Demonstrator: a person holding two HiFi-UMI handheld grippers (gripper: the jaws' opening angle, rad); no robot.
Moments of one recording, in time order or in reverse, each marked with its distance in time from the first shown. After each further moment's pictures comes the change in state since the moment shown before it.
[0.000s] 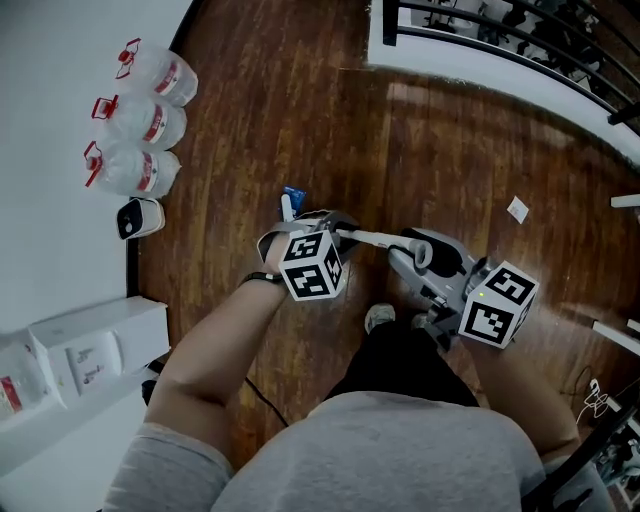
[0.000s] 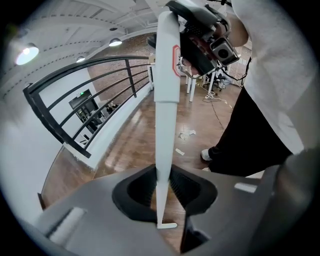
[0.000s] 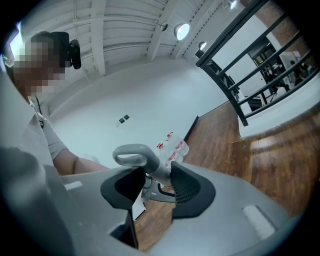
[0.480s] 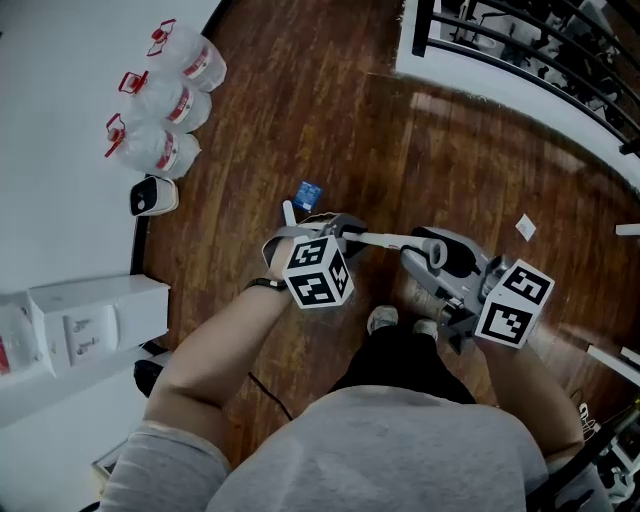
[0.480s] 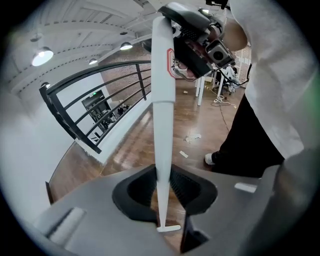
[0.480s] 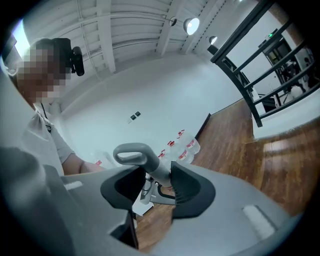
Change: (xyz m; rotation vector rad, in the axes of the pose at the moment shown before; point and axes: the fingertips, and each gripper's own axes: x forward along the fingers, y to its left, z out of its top) left arm -0.052 -0.022 -0.001 -0.070 -0.024 0.104; right arm 0.005 0.055 0.008 -0.051 0.043 0.111
